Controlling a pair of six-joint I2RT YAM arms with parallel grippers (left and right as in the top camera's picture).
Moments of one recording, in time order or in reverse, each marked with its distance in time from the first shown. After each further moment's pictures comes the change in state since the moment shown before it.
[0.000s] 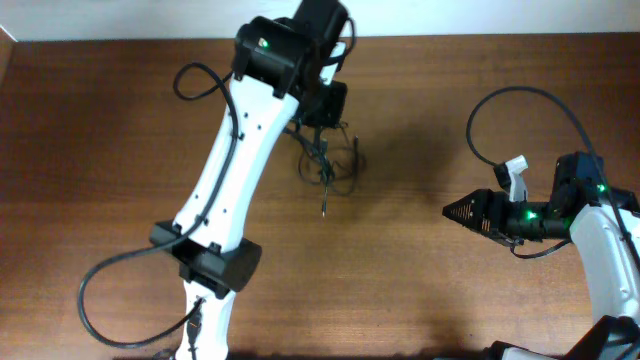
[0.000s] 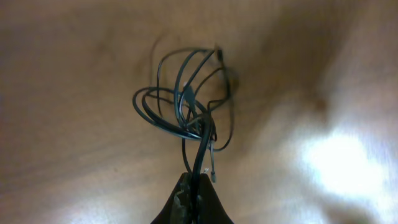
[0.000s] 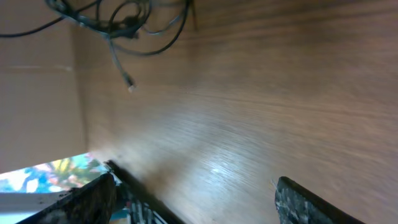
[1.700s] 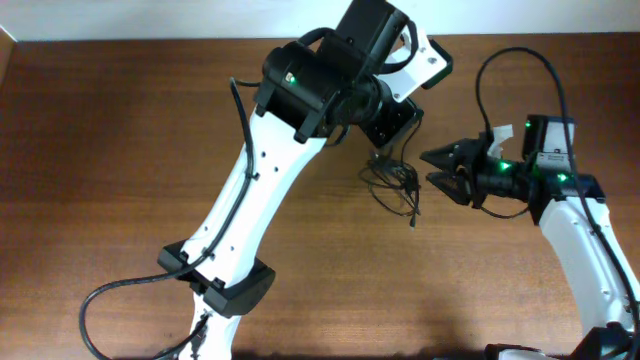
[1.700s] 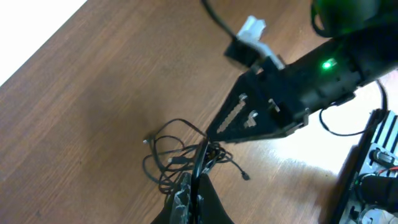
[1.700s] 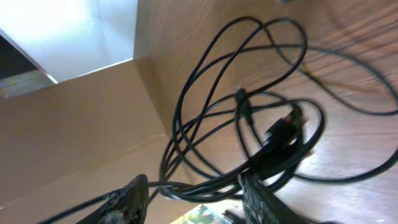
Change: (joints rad) left arm -0.169 -0.043 0.084 0.173 0.312 0.424; right arm 0.242 -0.004 0.043 0.516 -0.046 1.096
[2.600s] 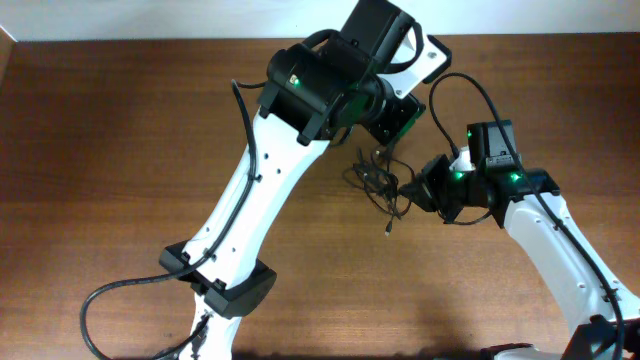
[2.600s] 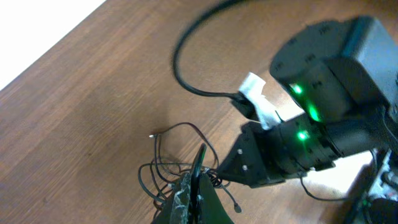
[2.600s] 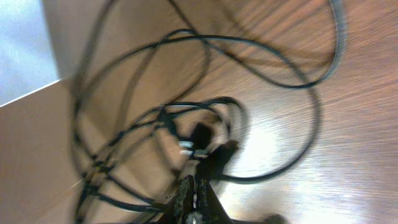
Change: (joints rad) left arm -0.013 0.000 0.000 0.023 -0.079 -0.087; right arm 0.210 0.034 -0.009 -0.094 0.324 0.130
